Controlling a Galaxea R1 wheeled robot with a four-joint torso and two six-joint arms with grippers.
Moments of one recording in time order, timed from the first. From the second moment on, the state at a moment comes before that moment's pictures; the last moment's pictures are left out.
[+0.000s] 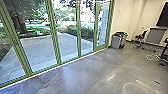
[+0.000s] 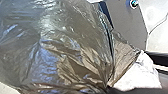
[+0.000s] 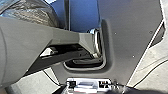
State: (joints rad) left arm 1.39 3.04 -2.75 -0.21 0.23 0.34; right arm -1.63 3.00 -2.59 -0.40 0.05 0.43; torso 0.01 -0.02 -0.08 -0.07
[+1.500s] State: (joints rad) left arm 1.39 3.04 -2.75 -0.21 0.23 0.34; right arm -1.63 3.01 -2.59 -0.40 0.05 0.43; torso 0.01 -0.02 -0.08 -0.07
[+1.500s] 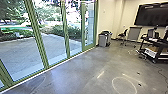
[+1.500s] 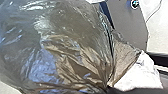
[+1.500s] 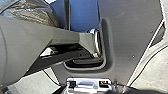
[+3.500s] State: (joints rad) left arm 1.40 3.04 -2.75 -0.21 0.23 0.34; right arm -1.63 3.01 -2.59 -0.40 0.05 0.43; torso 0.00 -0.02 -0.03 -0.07
